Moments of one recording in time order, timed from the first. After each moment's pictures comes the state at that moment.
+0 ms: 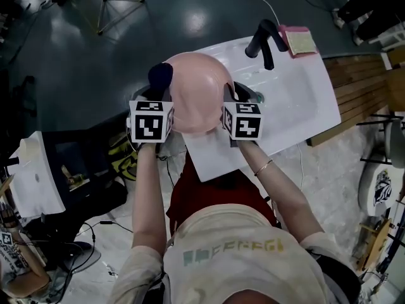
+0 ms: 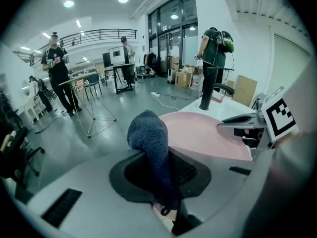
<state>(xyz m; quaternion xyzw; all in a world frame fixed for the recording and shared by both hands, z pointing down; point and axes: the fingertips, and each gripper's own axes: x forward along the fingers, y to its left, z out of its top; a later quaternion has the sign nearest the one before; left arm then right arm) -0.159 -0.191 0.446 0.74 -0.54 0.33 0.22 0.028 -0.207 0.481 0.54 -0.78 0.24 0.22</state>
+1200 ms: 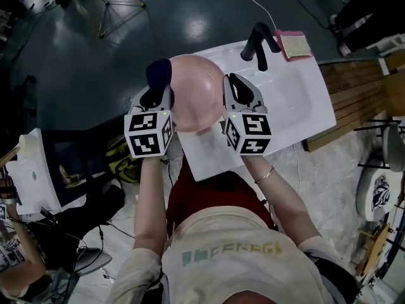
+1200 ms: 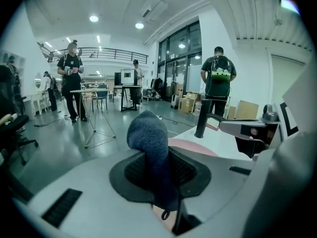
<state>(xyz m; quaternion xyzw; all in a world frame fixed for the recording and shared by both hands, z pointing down) -0.140 -0.186 0.393 0.77 -0.59 0.19 0.18 0.027 -0.203 0.373 0.54 -0.83 0.13 0.08</state>
